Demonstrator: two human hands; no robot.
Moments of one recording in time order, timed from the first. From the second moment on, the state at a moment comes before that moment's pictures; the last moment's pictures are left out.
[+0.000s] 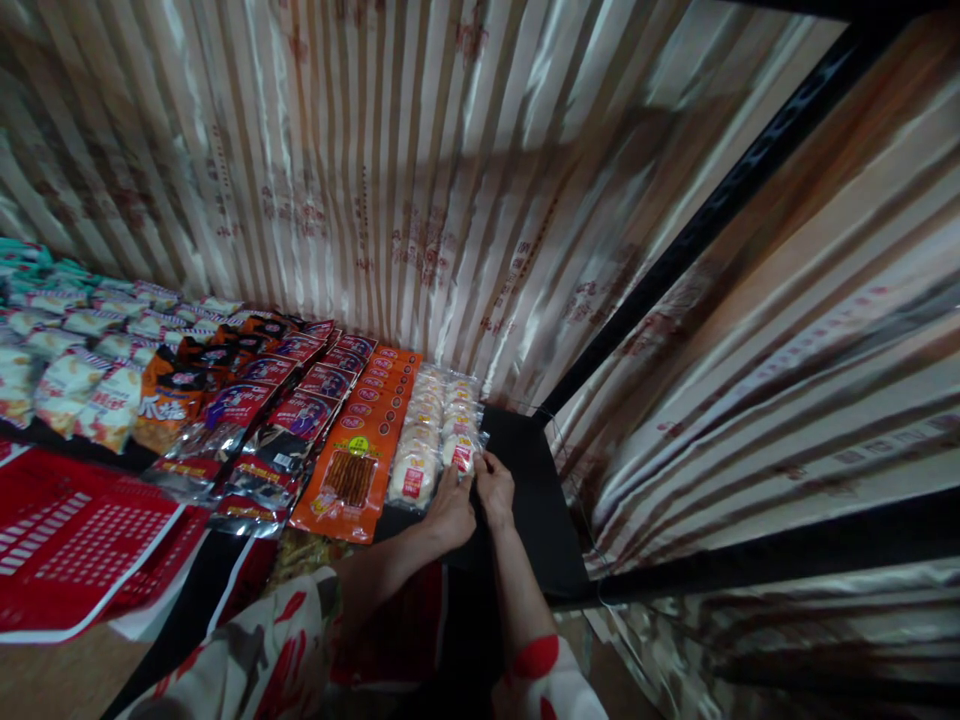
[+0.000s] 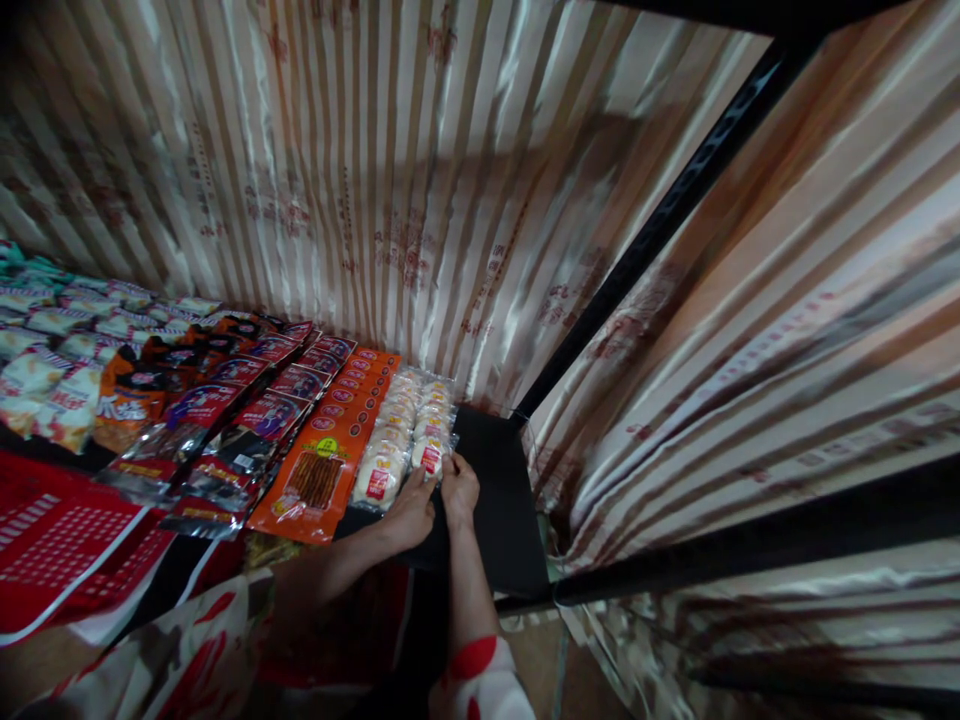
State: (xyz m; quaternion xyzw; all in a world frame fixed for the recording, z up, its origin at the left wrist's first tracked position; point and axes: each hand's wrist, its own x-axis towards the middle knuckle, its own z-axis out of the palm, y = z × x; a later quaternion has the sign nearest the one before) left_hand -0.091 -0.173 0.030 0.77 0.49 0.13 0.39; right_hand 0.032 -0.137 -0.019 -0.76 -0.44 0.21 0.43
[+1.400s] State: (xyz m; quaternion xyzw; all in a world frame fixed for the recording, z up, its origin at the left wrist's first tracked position) left_hand -0.228 -0.225 -0.004 0.80 0.49 0.33 0.14; right_hand -0.102 -0.232 -0.011 -0.63 -0.57 0.12 0.51
